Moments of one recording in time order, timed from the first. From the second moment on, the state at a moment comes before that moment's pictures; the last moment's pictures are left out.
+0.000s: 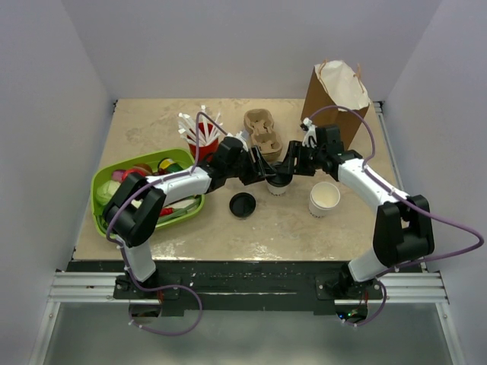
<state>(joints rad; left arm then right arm) -0.66 1.81 1.13 0.13 0.27 -0.99 0.26 1.54 1.07 -0.34 -0.41 0.37</state>
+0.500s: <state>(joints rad) -0.66 1.81 1.12 0.14 0.28 -0.99 0.26 1.49 1.06 -0.36 -0.38 0.37</state>
